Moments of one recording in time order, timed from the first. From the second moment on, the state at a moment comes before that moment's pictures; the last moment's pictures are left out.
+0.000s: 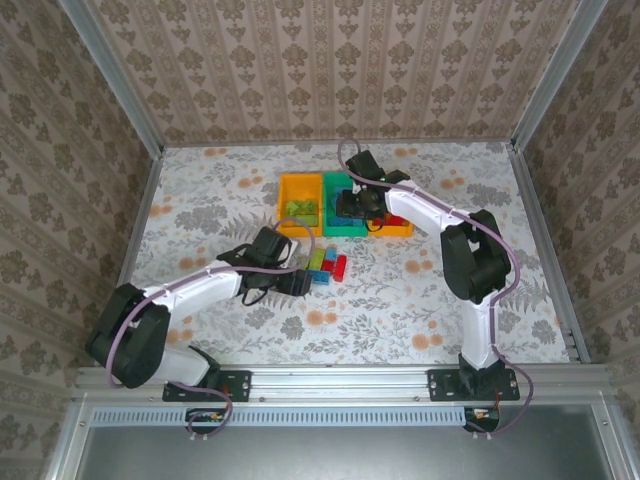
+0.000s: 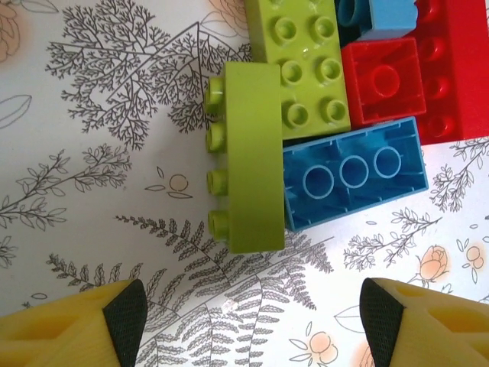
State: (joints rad) left arm -0.66 1.38 0.71 -0.38 0.13 -0.30; right arm 0.46 2.03 1.62 -0.62 -0.06 0.50
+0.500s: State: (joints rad) left arm -0.66 1.53 0.78 -0.36 0.11 -0.33; right arm 0.46 2.00 1.53 -0.61 -0.06 0.50
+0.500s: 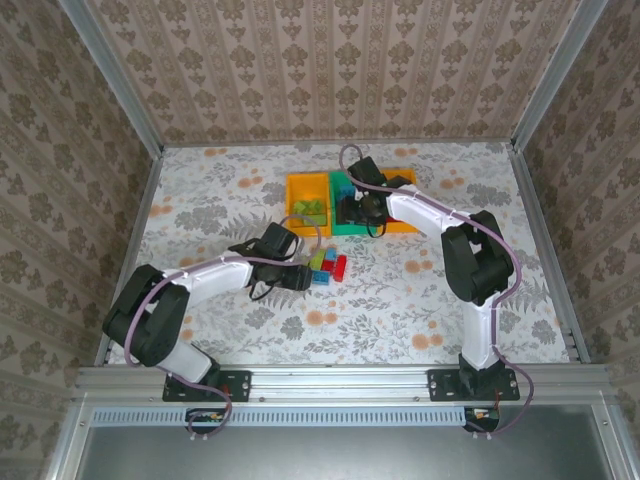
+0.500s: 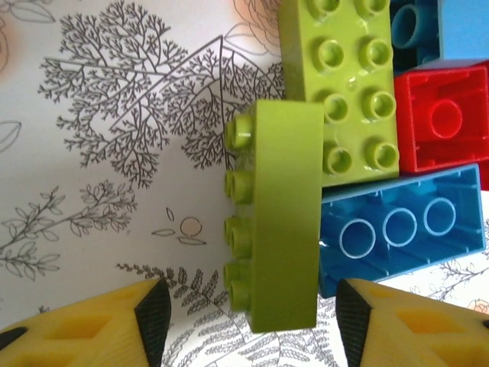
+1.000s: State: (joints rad) left arm -0.60 1.55 0.79 -0.33 0.11 -0.34; right arm 0.46 1.97 1.45 -0.61 -0.06 0.49
